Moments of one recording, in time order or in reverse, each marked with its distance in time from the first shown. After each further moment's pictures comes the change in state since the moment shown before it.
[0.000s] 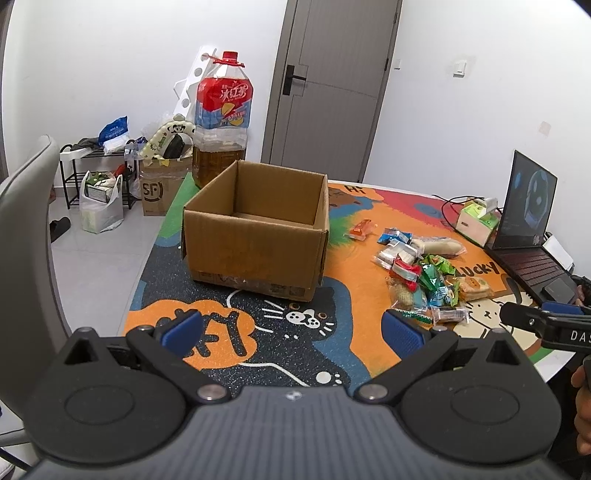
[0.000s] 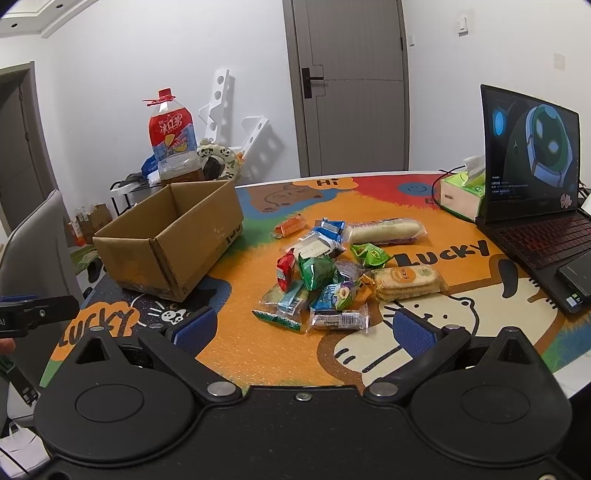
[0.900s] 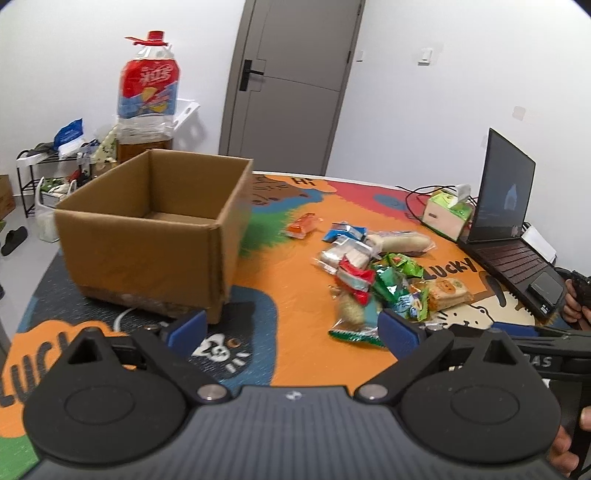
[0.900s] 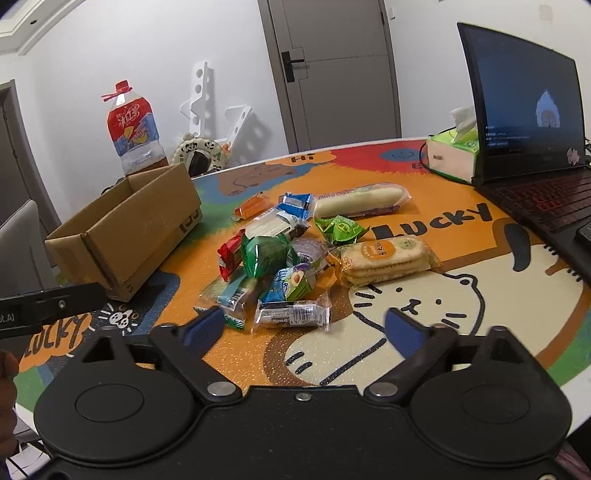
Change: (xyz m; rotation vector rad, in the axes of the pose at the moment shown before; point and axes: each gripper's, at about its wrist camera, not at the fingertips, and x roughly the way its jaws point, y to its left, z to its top) left arm 0.087 -0.064 -0.001 0.044 -0.011 -0.117; right arm 0.067 -0.055 -0.016 0.083 0.041 0.035
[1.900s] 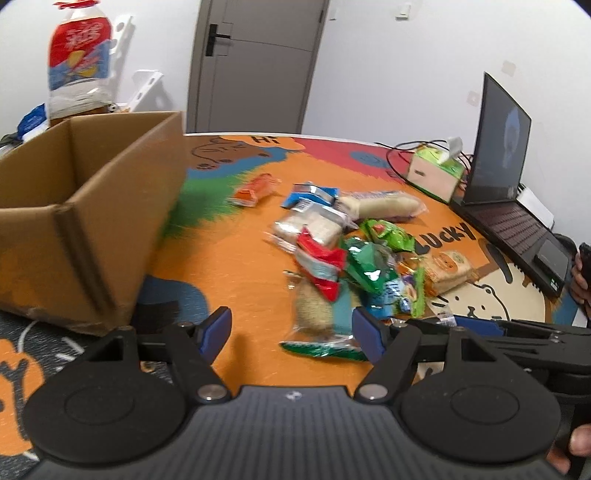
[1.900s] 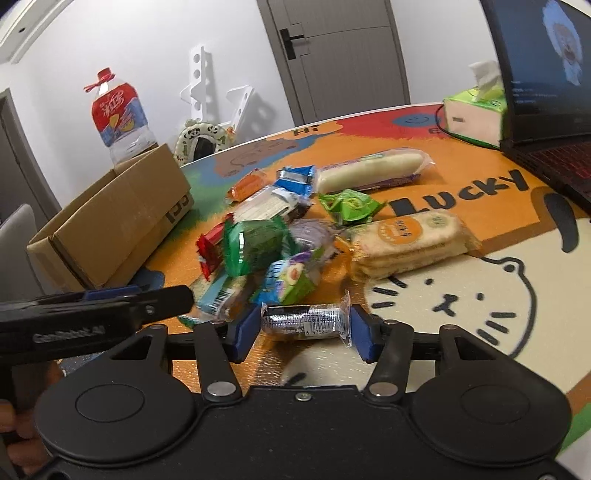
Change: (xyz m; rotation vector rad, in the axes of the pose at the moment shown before) left arm 0.083 -0.035 0.002 0.057 0.121 -0.065; right arm 0.046 -0.018 0.001 0.068 0.060 0.046
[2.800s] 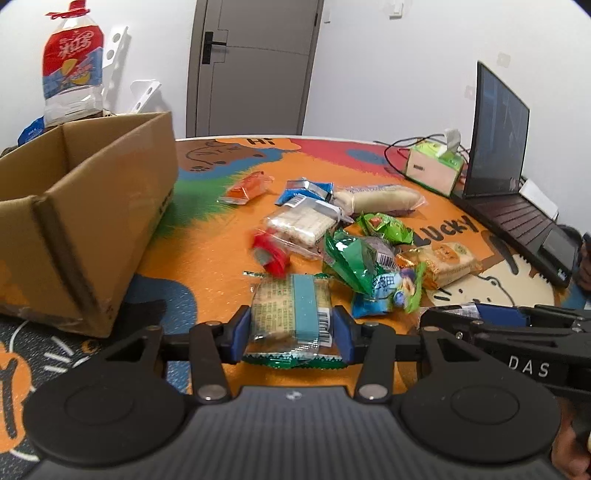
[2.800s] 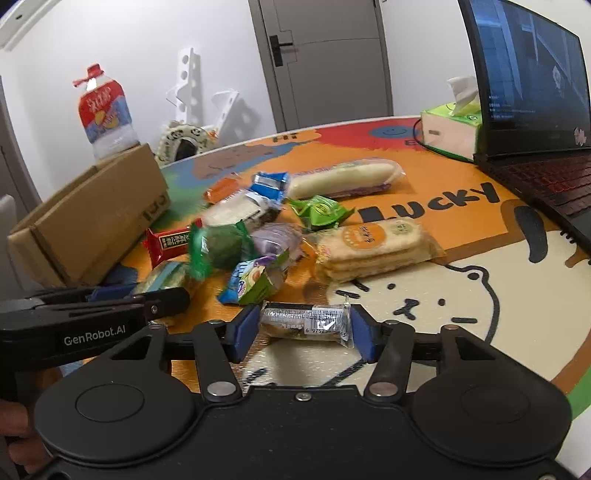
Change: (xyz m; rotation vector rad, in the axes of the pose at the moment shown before) left arm 0.003 -0.008 -0.009 0.022 -0.031 0.023; right arm -0.008 0.002 -0.003 -0.062 -0.039 -0.072
